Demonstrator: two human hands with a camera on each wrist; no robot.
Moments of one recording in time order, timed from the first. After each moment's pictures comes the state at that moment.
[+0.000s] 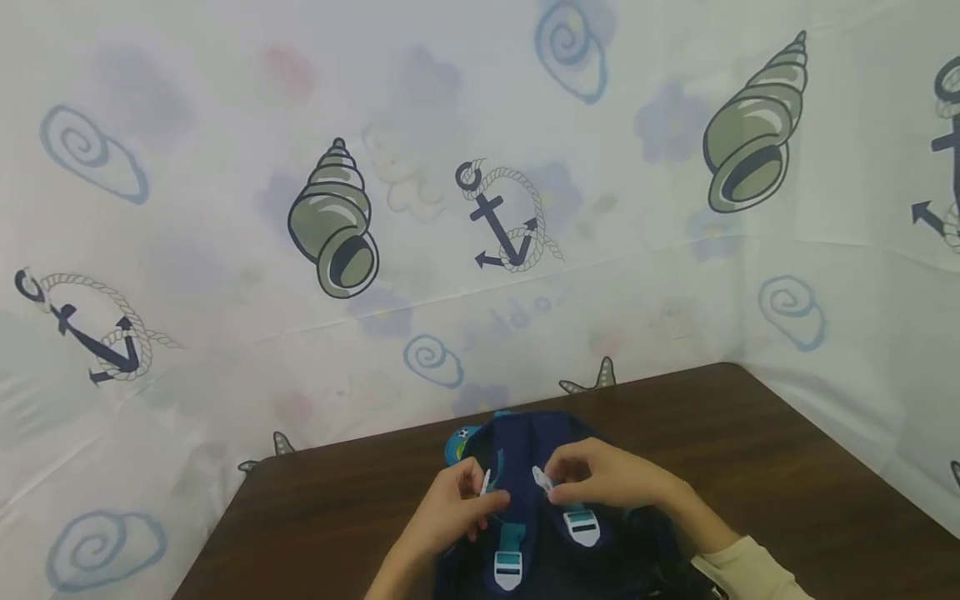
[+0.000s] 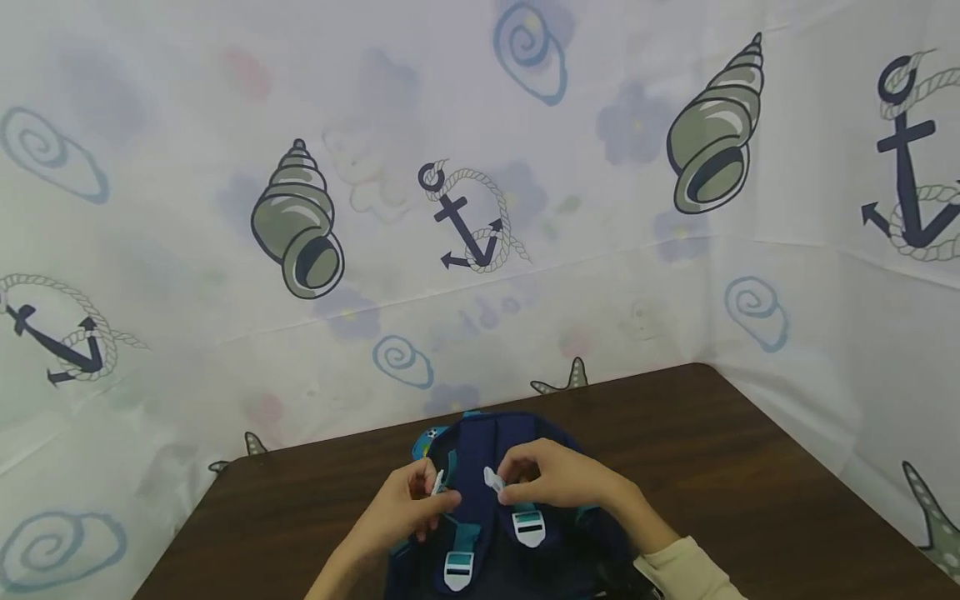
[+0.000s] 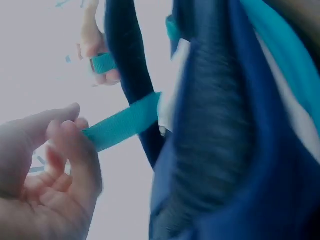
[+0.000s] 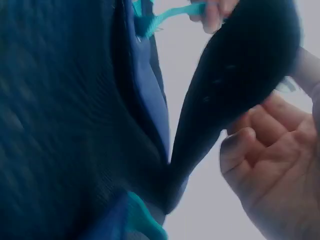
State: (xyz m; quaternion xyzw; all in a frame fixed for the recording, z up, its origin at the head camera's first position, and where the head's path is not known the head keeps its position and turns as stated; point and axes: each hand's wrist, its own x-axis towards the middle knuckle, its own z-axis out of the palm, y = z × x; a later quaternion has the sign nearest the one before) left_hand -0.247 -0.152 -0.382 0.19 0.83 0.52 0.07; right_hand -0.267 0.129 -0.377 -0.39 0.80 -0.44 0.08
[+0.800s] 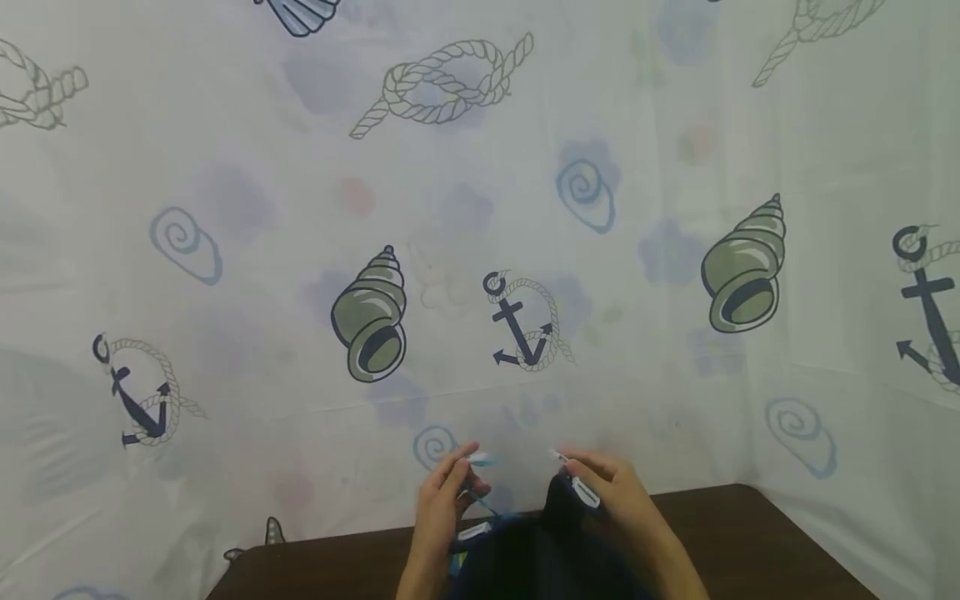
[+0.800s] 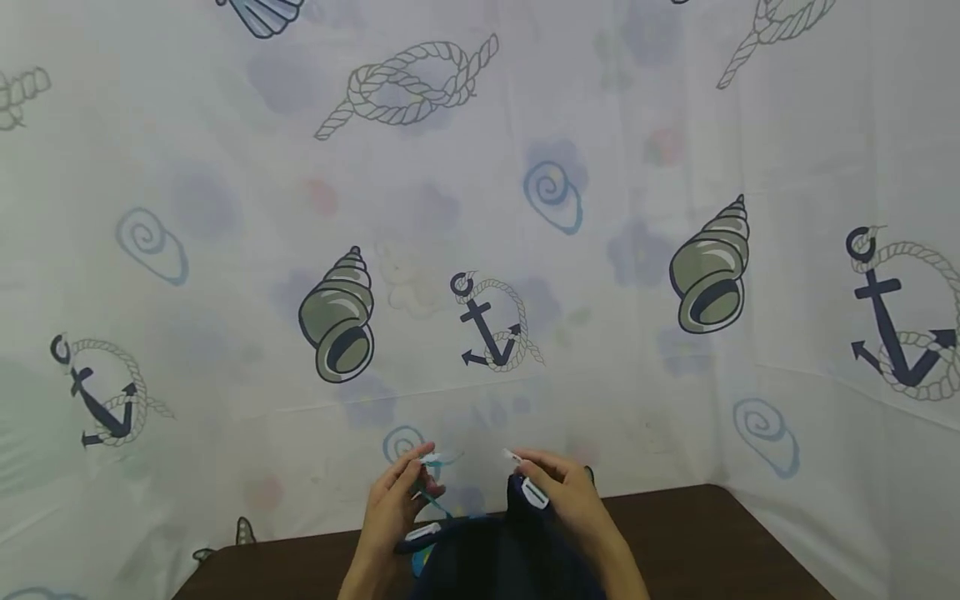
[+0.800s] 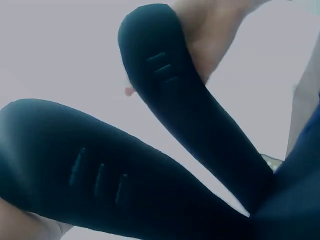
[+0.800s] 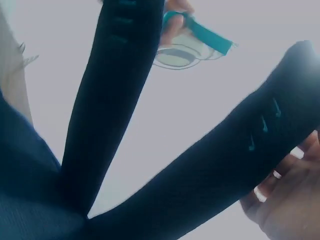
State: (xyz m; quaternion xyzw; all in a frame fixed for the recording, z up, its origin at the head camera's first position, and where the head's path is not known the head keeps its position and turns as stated) left_hand -0.309 -0.124 -0.343 0.14 0.68 0.71 -0.13; right_hand -0.329 0.128 -0.365 -0.23 0.66 -0.71 -0.01
